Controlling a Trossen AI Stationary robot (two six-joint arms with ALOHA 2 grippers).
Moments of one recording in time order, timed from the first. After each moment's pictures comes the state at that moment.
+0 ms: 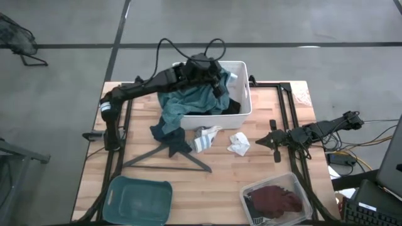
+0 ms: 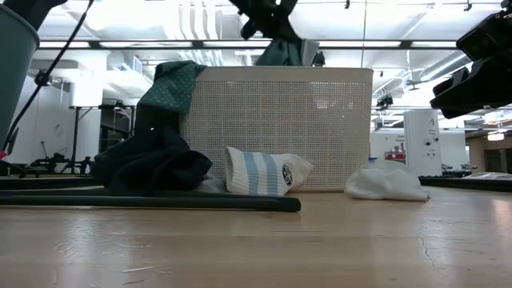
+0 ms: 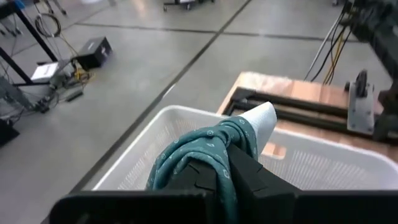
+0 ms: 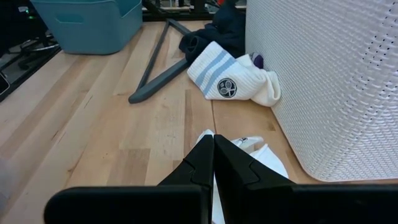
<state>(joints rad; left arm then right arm) 0.31 1.85 1.95 -0.44 -0.24 0.08 0.34 0.11 0.11 -0.36 0.32 0.18</state>
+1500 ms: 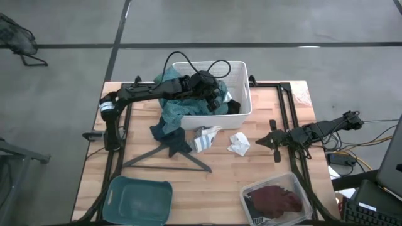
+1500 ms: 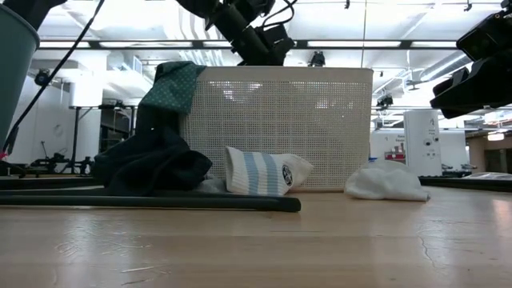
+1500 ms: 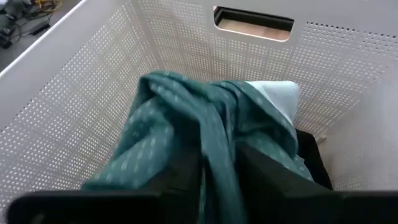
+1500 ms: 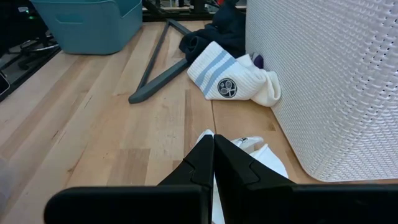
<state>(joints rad) 0.31 1.85 1.70 -0.47 -0.19 0.01 0.34 0.11 0.11 -0.36 0.31 0.18</state>
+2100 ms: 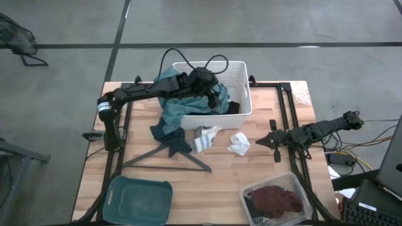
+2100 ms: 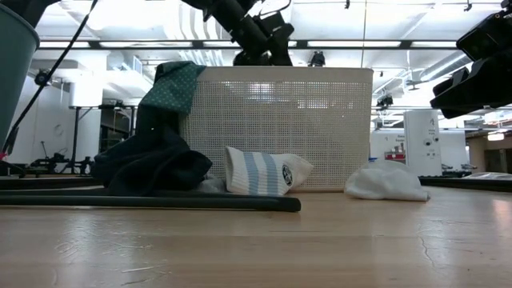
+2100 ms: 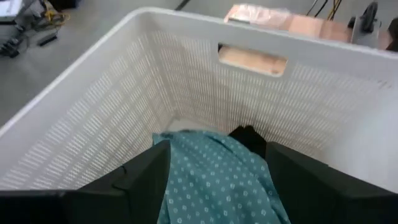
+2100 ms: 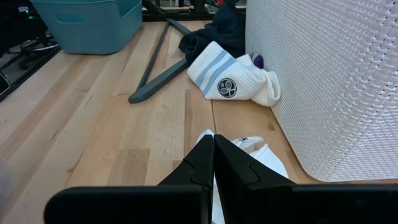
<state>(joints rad) 0.31 1.81 1.73 -0.47 -0.20 -0.02 0.34 0.11 0.11 -0.36 0.32 0.18</state>
